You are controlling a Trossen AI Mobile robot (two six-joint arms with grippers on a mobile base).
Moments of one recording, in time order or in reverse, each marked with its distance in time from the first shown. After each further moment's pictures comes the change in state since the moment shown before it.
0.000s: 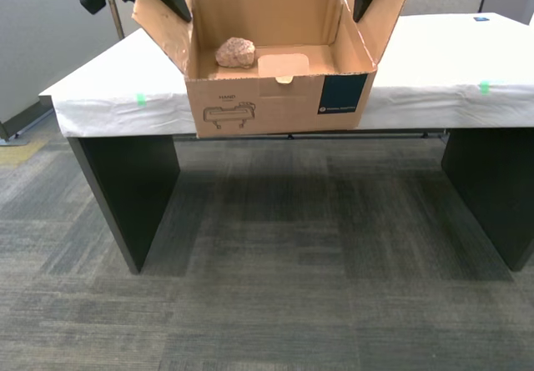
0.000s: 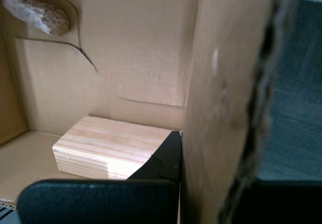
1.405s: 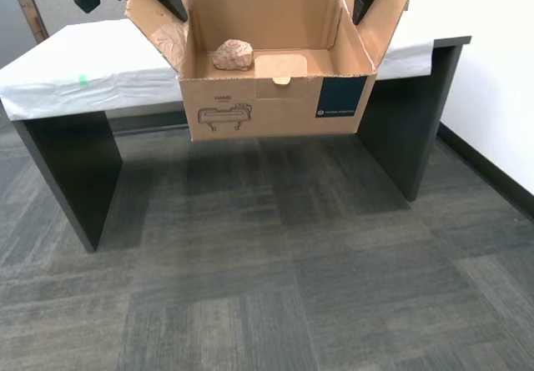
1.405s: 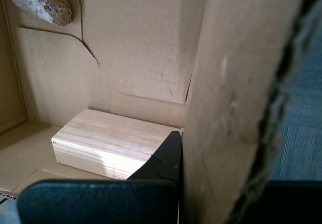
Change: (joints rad) arm 0 0.000 -0.001 0.000 -0.033 -0.049 -0.041; arm 1 0.000 -0.044 -0.019 -0.026 0.004 0.007
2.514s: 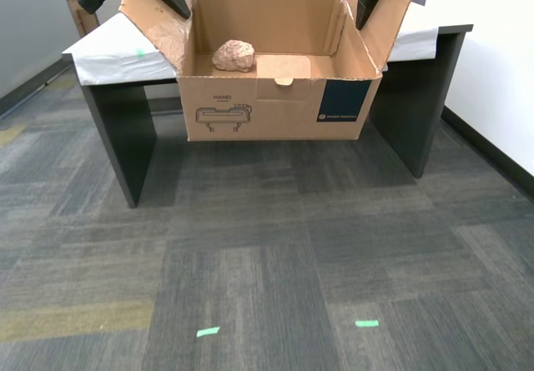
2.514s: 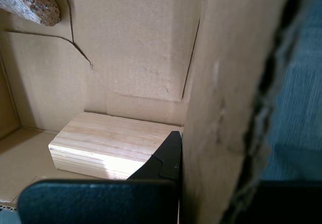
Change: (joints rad) arm 0 0.008 0.000 0.000 -0.044 0.001 0.063; arm 1 0.003 0.000 0.000 -0.022 0.088 0.042
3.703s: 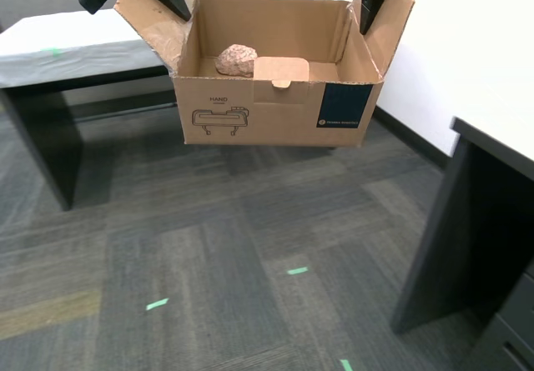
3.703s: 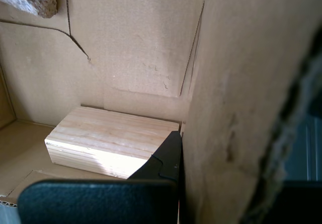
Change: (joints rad) arm 0 0.012 0.000 0.000 -0.062 -0.004 0.035; arm 1 0.003 0.000 0.001 -0.019 0.003 0.066
